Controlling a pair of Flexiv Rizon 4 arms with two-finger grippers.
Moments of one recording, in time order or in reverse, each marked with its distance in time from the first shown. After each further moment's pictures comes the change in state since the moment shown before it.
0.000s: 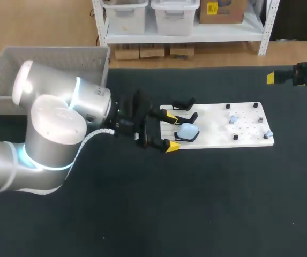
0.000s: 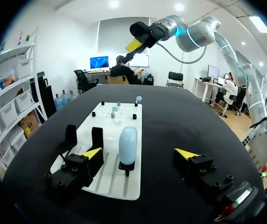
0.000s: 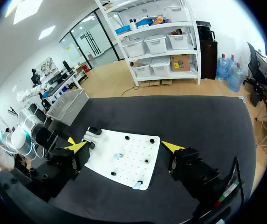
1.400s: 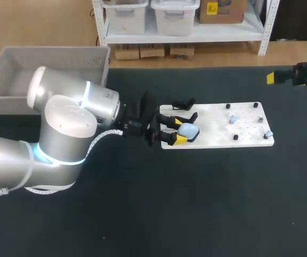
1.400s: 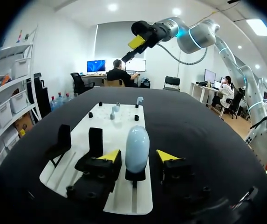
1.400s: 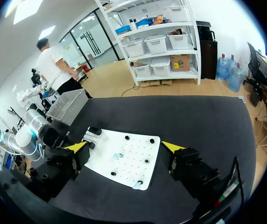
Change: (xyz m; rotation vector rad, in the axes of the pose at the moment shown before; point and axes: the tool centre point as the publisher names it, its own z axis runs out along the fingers) left arm 0.005 0.012 0.029 0.049 -0.053 -0.003; right arm 0.000 0.000 0.000 0.000 0.000 0.000
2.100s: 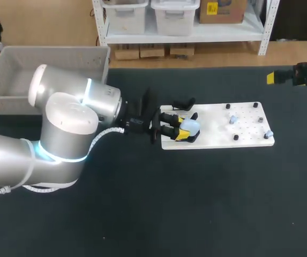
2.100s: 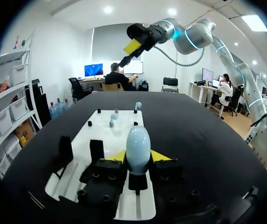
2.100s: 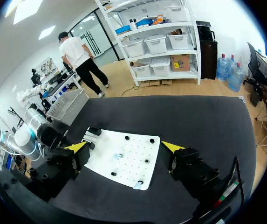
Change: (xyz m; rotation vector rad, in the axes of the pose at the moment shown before) left arm -0.019 0.000 -0.002 -0.002 -0.031 0.054; right arm 0.000 0.000 0.000 0.000 0.000 0.000
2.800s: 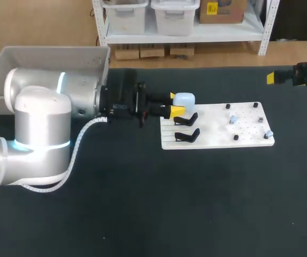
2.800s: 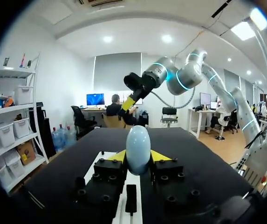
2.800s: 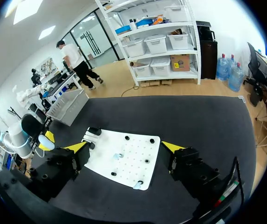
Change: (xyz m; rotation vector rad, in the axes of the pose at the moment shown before) left arm -0.084 -0.014 -0.052 -0.006 -0.289 0.007; right arm 0.000 0.000 0.000 0.000 0.000 0.000
